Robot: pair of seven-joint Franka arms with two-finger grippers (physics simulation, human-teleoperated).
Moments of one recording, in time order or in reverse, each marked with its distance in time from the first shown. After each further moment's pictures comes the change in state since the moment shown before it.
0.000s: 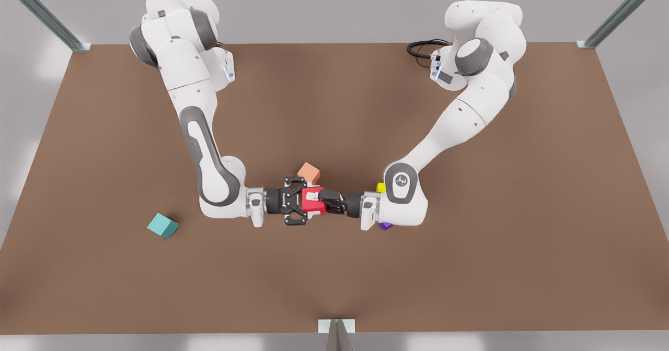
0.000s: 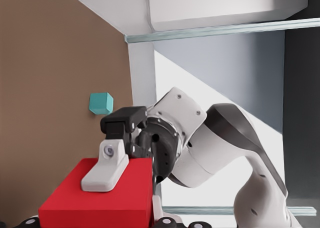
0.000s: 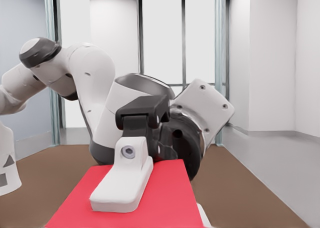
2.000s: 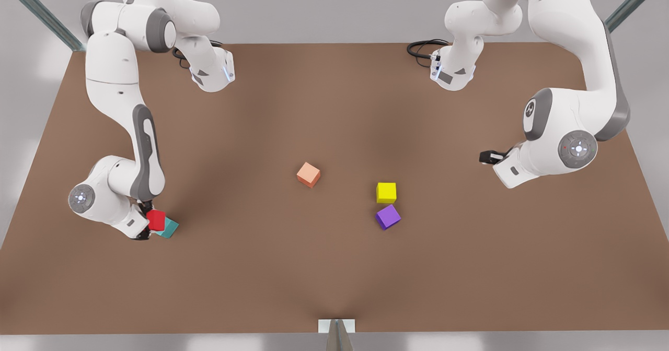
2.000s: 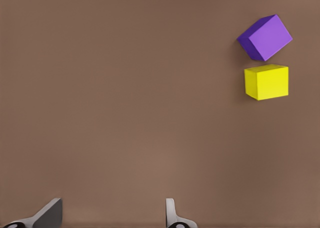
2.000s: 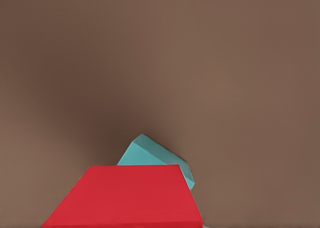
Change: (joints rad) left arm 0.039 -0.868 0.714 -0.402 1.062 -0.784 -0.409; right arm -0.317 -0.122 -0.217 -0.174 -1.548 0.405 0.345
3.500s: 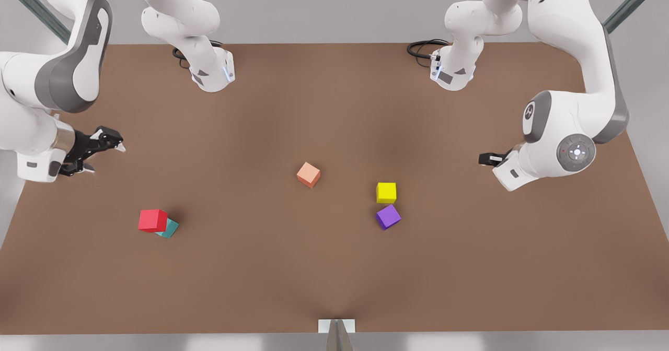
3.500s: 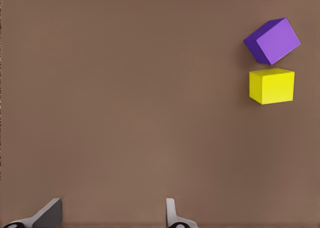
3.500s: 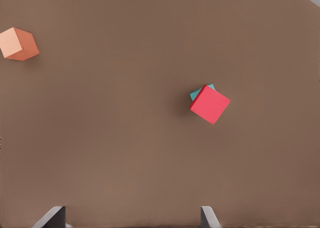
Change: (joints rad) left arm 0.001 0.011 0.000 0.010 0.002 -0.012 -0.045; right arm 0.043 -0.404 0.001 0.332 -0.144 -0.849 1.195
